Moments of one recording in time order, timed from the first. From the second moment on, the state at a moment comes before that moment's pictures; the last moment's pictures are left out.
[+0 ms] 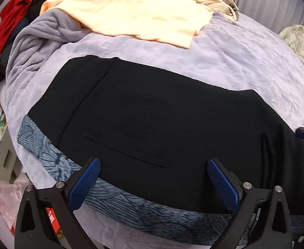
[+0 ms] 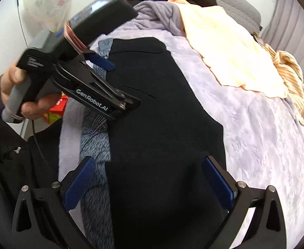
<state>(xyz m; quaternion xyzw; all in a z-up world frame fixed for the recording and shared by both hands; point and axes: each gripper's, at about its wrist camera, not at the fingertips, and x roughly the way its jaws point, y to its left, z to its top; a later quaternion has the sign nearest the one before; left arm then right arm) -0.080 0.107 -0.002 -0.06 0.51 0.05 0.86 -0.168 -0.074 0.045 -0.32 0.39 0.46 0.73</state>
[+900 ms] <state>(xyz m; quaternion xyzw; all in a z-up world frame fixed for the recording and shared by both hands) -0.058 0.257 -0.003 -0.15 0.51 0.10 0.85 -0.068 0.130 0.010 -0.31 0.46 0.48 0.68</state>
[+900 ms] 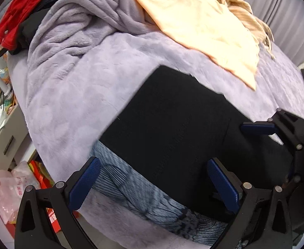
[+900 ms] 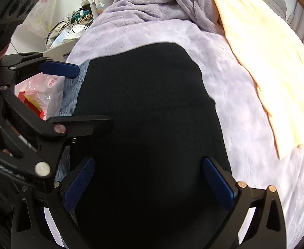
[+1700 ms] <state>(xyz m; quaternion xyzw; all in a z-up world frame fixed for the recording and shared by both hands) -0.051 0.273 -0.011 -0.07 0.49 0.04 0.87 -0.020 0.122 -0.005 -0.26 0.53 0.53 0.61</state>
